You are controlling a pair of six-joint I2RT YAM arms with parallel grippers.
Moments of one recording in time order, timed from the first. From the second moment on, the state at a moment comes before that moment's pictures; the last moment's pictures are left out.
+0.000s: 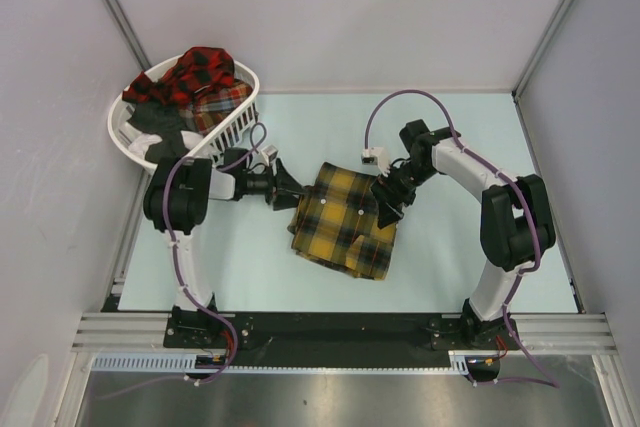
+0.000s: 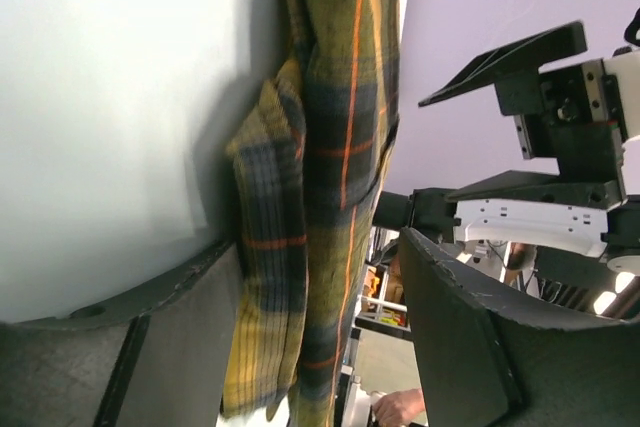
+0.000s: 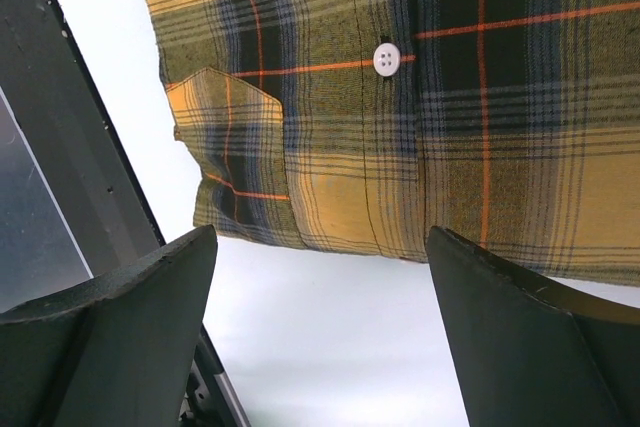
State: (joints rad) left arm -0.11 2.09 0.96 0.29 1.17 -0.73; right arm 0.34 1.79 1.35 -1.00 -0.70 -0.66
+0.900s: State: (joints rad) left arm -0.26 2.03 1.22 -0.18 0.98 -0.46; right arm 0.26 1.82 1.33 -0.86 -0.81 -0.36
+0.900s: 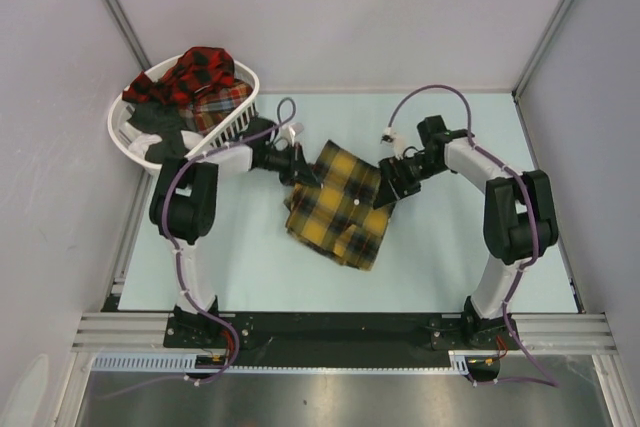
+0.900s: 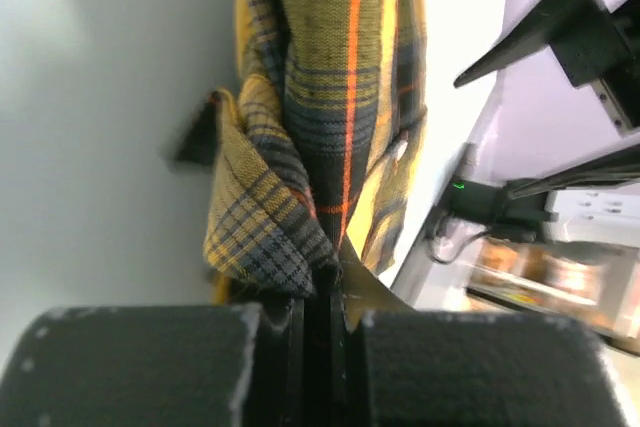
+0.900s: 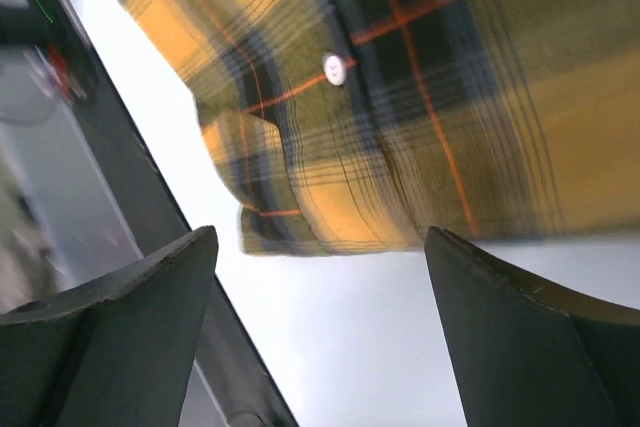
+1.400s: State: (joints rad) left arm -0.35 1.92 2.11 -1.11 0.18 0.10; right arm 0.07 1.64 0.97 -0.20 -0.93 0.61
